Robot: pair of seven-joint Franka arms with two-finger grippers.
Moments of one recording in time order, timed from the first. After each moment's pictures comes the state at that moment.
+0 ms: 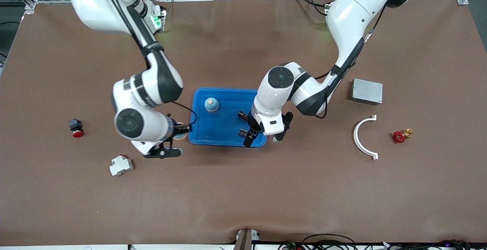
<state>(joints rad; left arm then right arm) -0.36 0.73 -0.39 -1.47 0.33 2.42 -1.84 0.46 0.64 -0.05 -1.39 0.17 1.86 0.32</state>
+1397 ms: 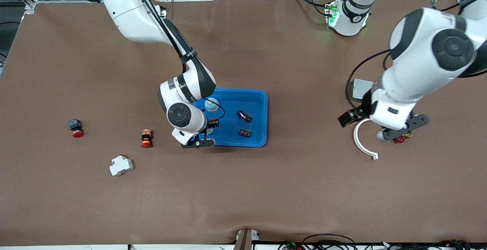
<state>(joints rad) 0.06 0.29 -0.39 -1.46 0.07 1.75 -0.65 0.57 0.73 -0.06 -1.55 0.21 2.14 0.33</state>
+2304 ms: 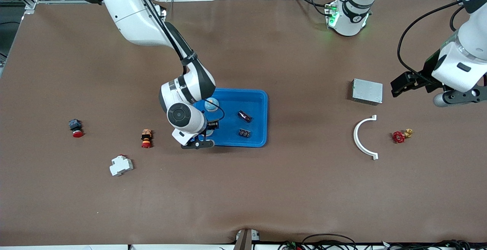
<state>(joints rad) 0.20 0.11 -0.39 -1.46 0.07 1.56 -0.30 0.57 0.74 -0.06 -1.57 0.21 2.18 0.33</state>
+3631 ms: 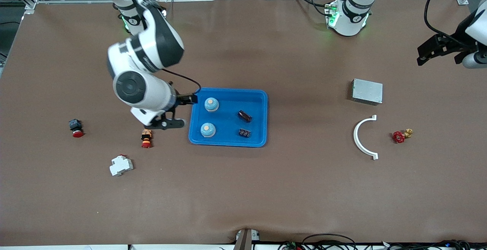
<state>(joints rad) -0.02 -0.07 -0.06 -1.55 0.02 1.46 -0.08 0.50 0.34 -0.10 -1.58 0.17 1.67 0.33</state>
